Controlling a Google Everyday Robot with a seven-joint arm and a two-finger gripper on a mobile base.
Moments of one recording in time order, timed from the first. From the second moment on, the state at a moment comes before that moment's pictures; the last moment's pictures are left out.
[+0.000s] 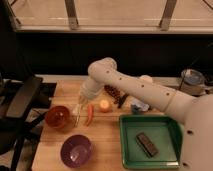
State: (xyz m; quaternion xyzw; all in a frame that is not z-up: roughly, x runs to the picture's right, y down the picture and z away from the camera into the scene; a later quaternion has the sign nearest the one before) arm -0.132 0.058 0.760 -0.14 -0.38 -0.45 0.80
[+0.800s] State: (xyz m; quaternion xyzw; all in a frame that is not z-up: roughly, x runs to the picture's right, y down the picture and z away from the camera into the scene) arm -0.226 0.043 0.773 -0.09 -0.45 -0.48 0.74
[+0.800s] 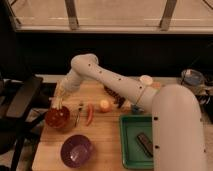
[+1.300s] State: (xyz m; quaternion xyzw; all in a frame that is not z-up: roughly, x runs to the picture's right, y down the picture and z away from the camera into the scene) arm -0.228 0.075 0.776 -0.12 -0.46 -0.47 0.74
